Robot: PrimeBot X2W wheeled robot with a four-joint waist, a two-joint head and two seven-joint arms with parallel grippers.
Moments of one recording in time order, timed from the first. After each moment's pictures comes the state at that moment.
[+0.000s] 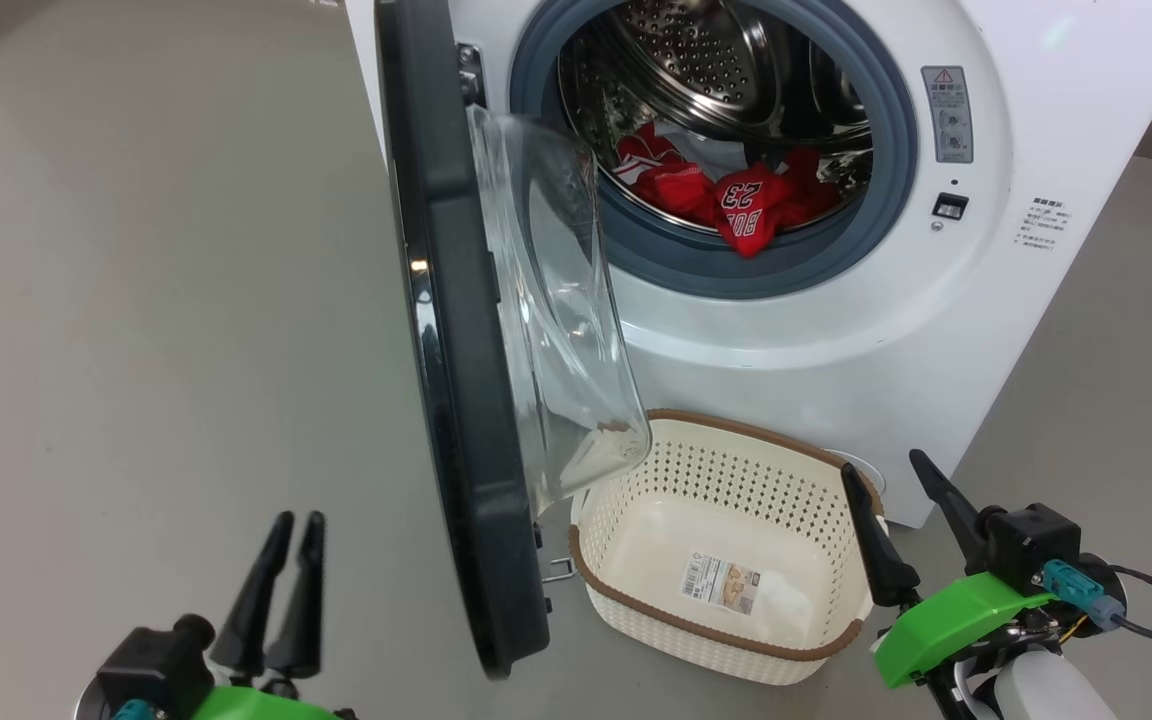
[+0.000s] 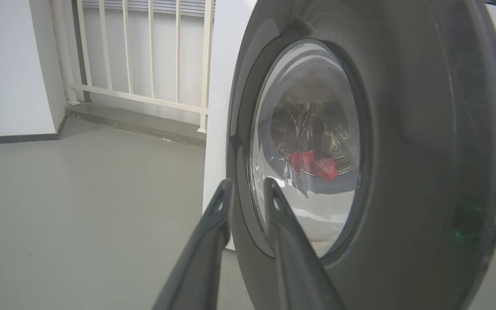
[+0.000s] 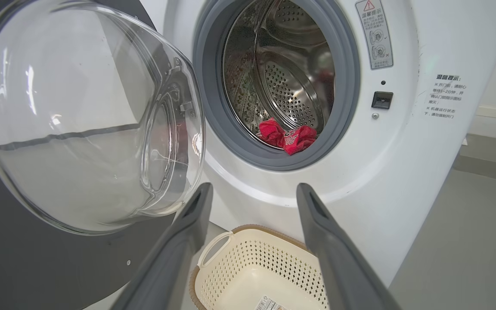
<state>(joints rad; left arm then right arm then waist) -0.08 0.04 -0.02 0.23 -0.27 -0.13 -0.25 -0.19 -0.05 0.07 0.48 0.26 0.12 -0.26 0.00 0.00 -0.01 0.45</state>
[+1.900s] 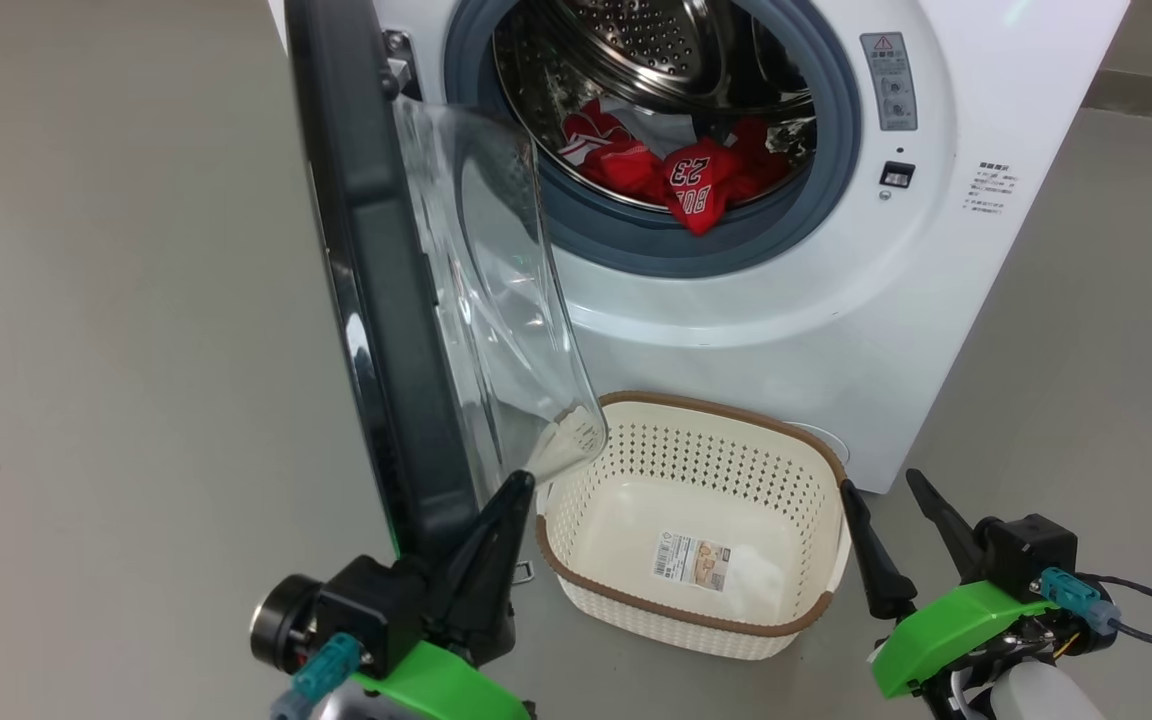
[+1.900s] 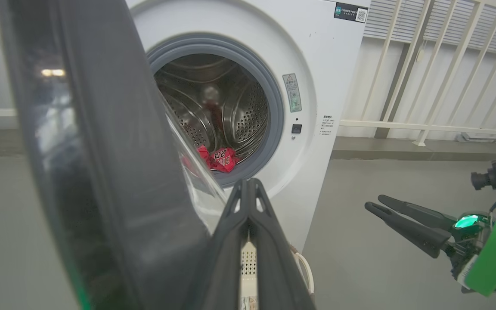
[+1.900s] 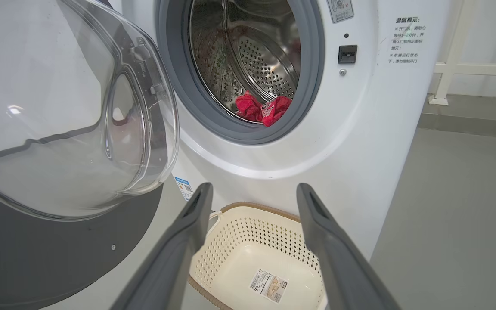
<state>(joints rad) -0.18 0.08 -0.41 0.02 -0.29 0.01 -0.06 -0.19 -0.05 0.09 0.53 0.32 0.12 -0.26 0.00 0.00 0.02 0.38</state>
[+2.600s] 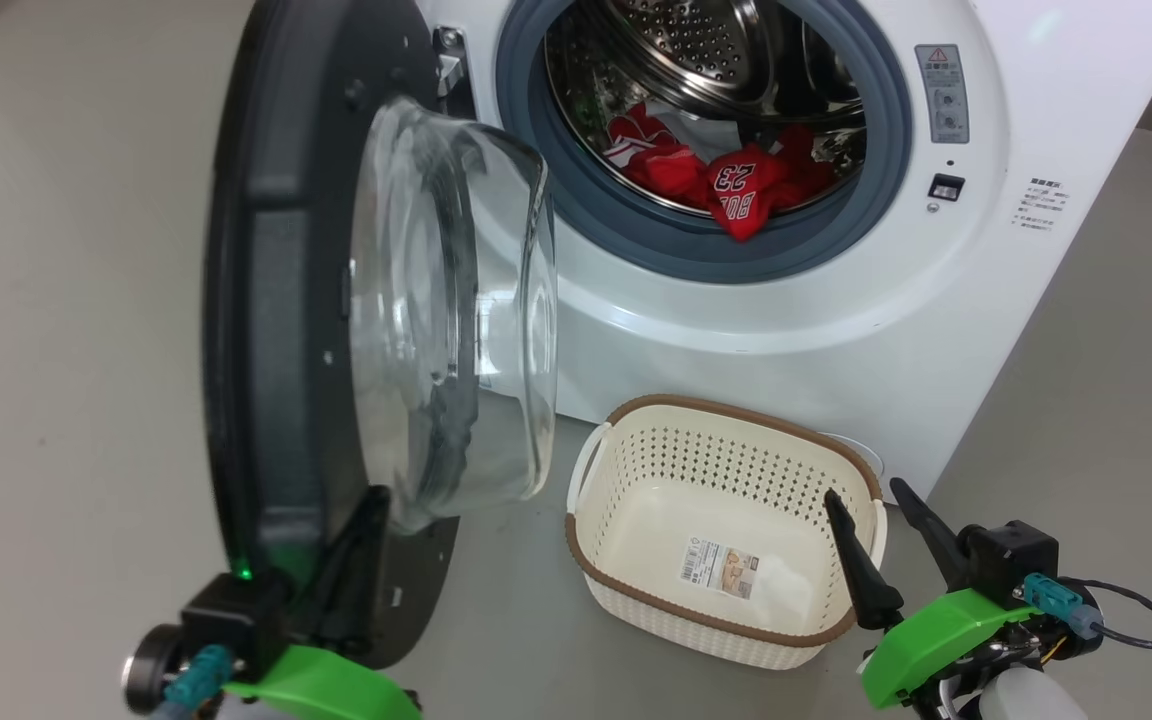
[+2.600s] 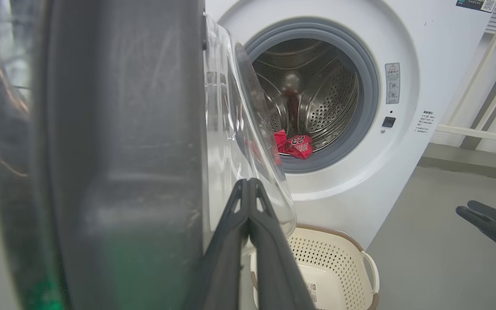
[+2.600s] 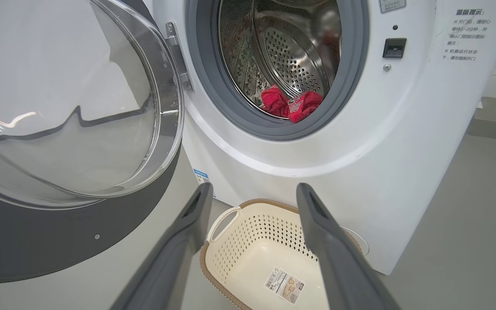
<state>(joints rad) -0.12 0.15 -0.27 0.05 -0.34 0.09 -0.06 -0.19 -0.05 0.12 0.54 0.32 0.12 -0.26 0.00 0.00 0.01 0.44</state>
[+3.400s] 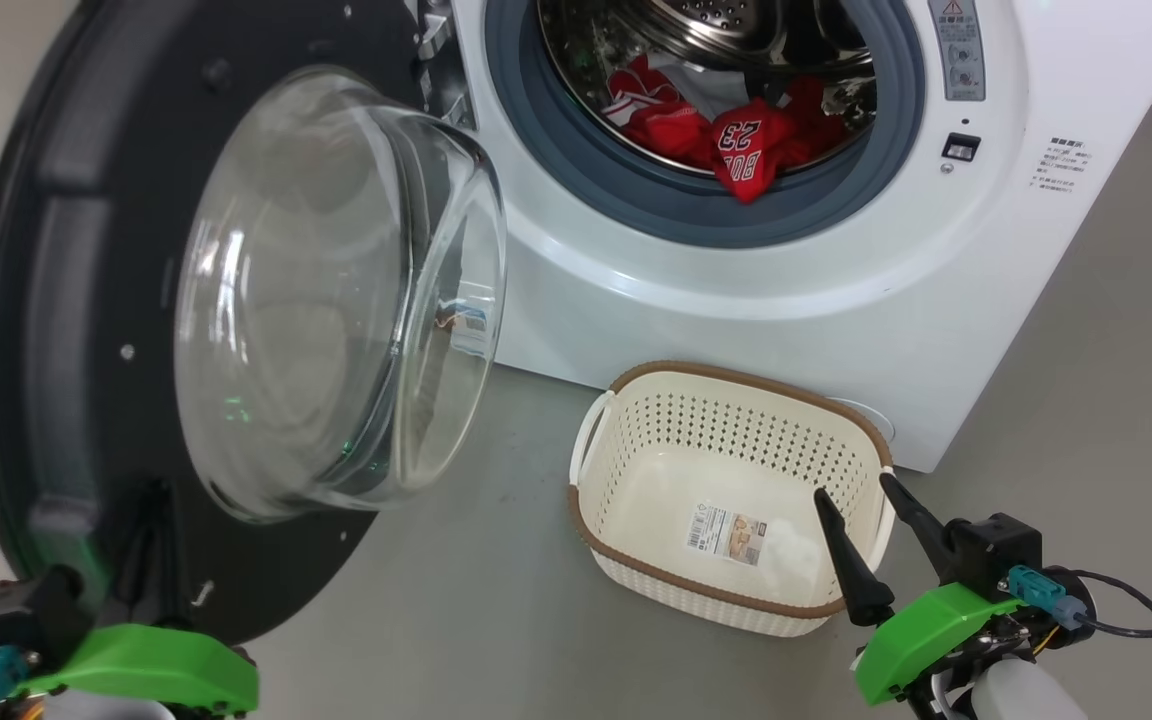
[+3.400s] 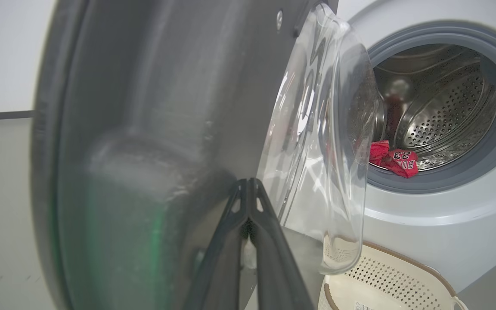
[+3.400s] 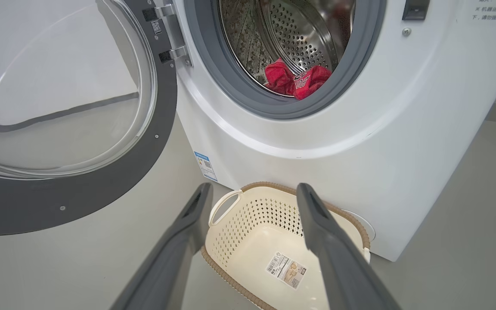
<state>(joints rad) -0.10 0.21 -0.04 0.09 -0.45 0.19 -0.09 -0.21 -0.05 0.13 0.57 0.29 0.12 -0.26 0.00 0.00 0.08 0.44</state>
